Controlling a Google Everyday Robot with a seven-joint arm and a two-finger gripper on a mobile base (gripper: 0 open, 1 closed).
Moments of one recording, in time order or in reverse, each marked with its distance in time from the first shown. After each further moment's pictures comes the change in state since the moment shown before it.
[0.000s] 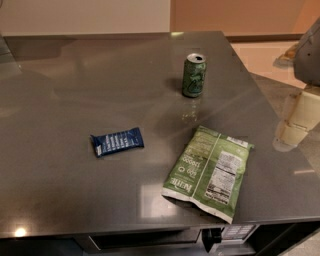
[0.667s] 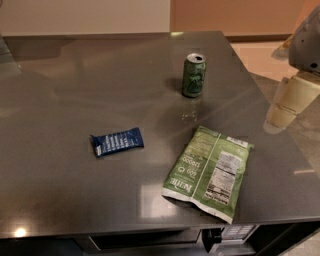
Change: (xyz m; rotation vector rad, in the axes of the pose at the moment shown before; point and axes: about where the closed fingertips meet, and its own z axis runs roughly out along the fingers) arm -0.004 -0.032 0.007 0.010 -0.047 0.068
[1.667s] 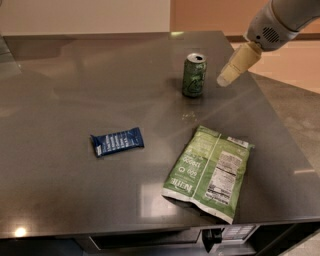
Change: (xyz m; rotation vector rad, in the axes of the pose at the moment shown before) arm -0.061 -0.129 0.067 0.048 -0.230 0.201
